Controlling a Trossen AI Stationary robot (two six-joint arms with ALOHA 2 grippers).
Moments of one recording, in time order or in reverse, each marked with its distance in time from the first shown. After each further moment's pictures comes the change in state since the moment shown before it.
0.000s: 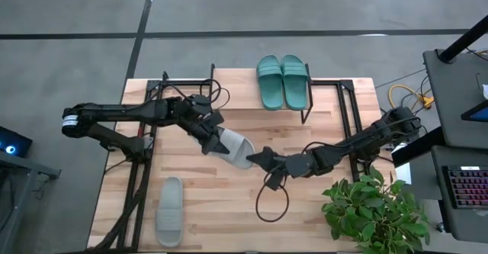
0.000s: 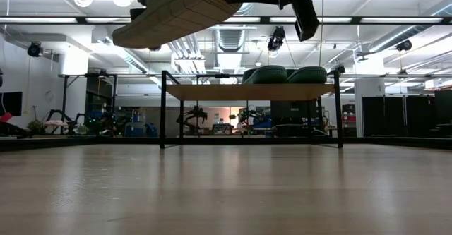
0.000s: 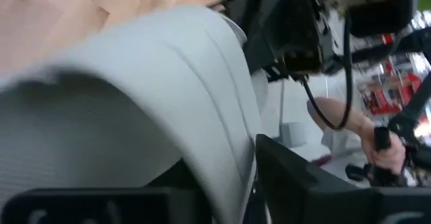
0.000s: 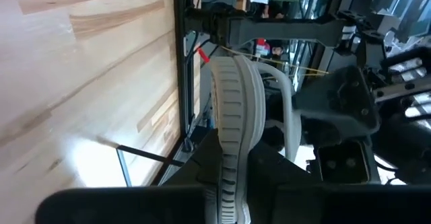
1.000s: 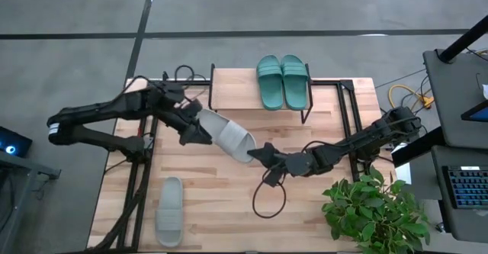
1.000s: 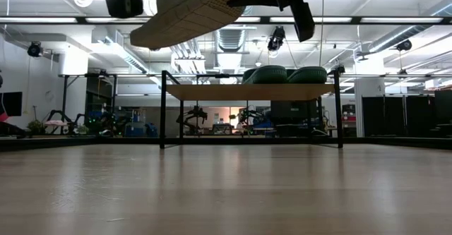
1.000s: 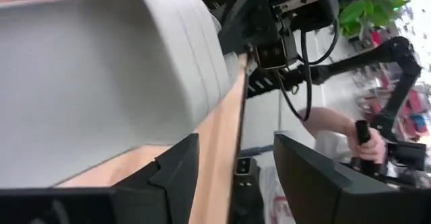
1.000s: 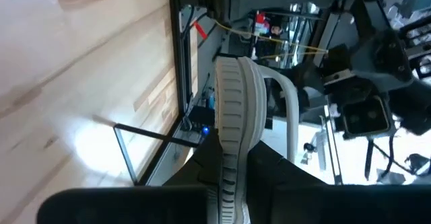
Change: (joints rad) left arm 0.102 -0.214 0.001 -0.174 0.023 0.052; right arm 0.000 -0.003 0.001 0.001 0.079 0.008
